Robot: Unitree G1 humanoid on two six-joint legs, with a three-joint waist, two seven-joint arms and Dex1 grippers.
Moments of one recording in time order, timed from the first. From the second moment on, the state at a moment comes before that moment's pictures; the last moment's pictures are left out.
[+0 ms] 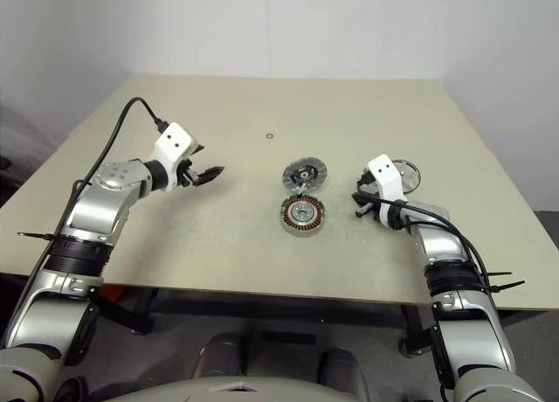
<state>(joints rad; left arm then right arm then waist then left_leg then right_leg) -0.60 0.54 -0.07 0.19 -0.06 0.42 -0.71 -0.50 -0.52 0.01 0.49 0.11 0.32 0.72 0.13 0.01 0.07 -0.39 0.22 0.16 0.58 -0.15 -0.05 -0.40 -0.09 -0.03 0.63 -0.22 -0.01</state>
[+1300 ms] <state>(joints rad) -0.60 0.53 -0.07 0.19 -0.05 0.41 -0.71 -0.50 -0.52 0.01 0.49 0.11 0.31 0.69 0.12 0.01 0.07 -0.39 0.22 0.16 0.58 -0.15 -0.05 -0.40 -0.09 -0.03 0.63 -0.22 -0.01</state>
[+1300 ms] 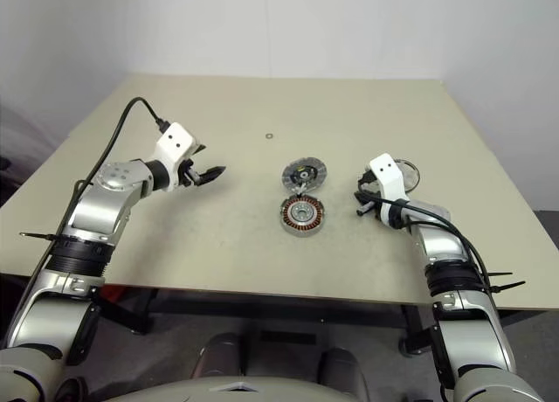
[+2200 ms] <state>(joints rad) -0.60 0.53 -0.07 0.19 -0.05 0.40 -0.69 -0.51 -0.52 -0.01 0.50 0.12 0.29 0.69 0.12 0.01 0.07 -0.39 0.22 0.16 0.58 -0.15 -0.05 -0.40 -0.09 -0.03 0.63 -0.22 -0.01</state>
